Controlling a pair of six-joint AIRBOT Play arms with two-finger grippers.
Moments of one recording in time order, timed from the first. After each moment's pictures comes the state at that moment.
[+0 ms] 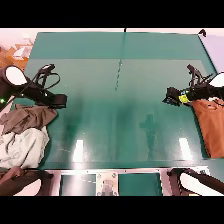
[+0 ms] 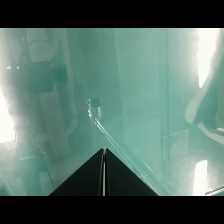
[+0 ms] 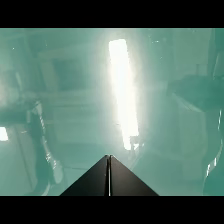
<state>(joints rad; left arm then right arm) -0.09 -1.15 1.08 1.23 -1.29 -1.49 -0.15 -1.18 1.02 -1.14 1.19 1.58</state>
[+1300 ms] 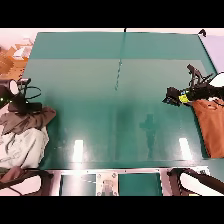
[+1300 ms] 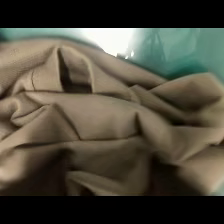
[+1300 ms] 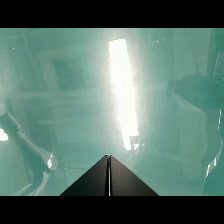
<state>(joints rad) 0.18 -1.34 0.99 1.73 -1.12 -1.56 -0.15 -1.18 1.02 -1.14 1.19 1.58</state>
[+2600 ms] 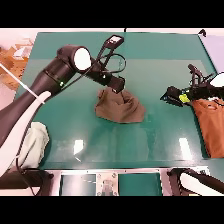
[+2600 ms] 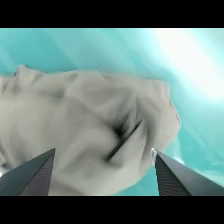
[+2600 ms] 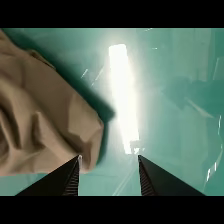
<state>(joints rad) -0.59 -1.52 1.64 1.25 -1.08 -1.44 -0.16 -1.18 1.02 -1.14 1.17 1.58</state>
